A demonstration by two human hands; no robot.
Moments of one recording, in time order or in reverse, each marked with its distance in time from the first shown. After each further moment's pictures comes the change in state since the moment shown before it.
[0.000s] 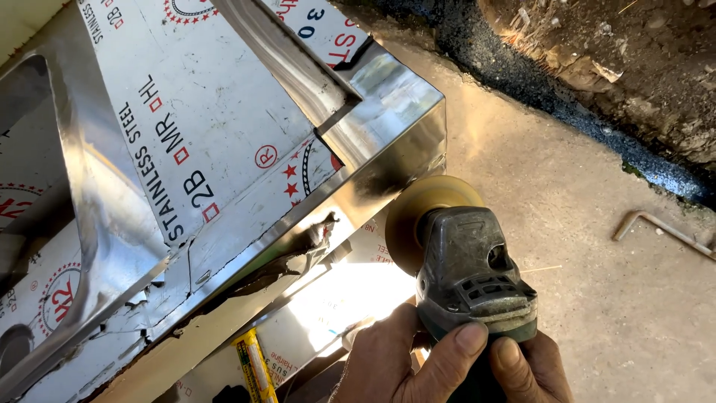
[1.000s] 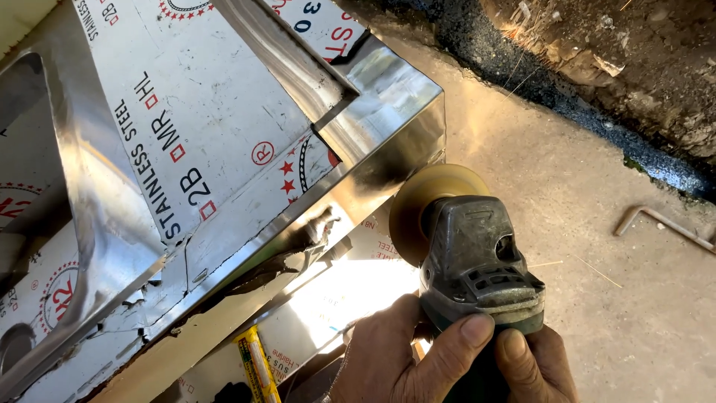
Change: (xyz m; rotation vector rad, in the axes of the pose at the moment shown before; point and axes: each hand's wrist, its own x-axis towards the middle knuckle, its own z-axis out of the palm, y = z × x) left_hand 0.002 -0.006 -0.001 0.101 0.031 -0.158; right_hand 0.000 0.000 0.001 0.055 0.061 0.049
